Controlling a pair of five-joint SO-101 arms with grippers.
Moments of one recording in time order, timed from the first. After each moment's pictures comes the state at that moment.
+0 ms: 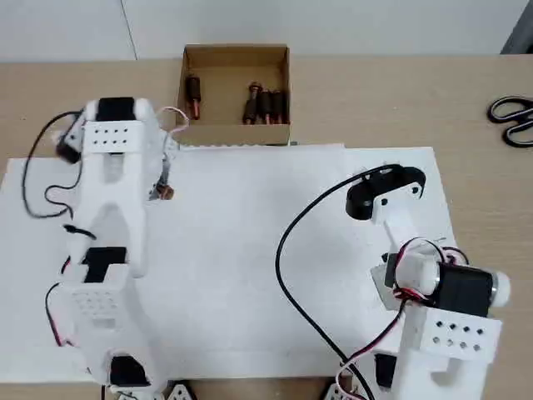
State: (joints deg) left arm -7.2 27.5 -25.8 98.8 75.9; right arm 7.6 -53.7 32.5 98.8 30.5
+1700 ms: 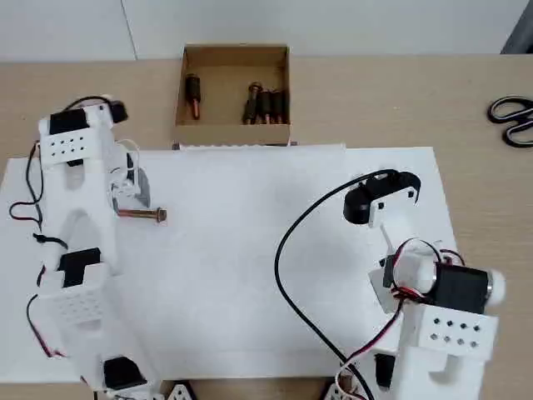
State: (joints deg) left arm -16.9 27.1 -20.3 98.8 -5.5; right arm 7.6 -53.9 35.8 98.1 31.2
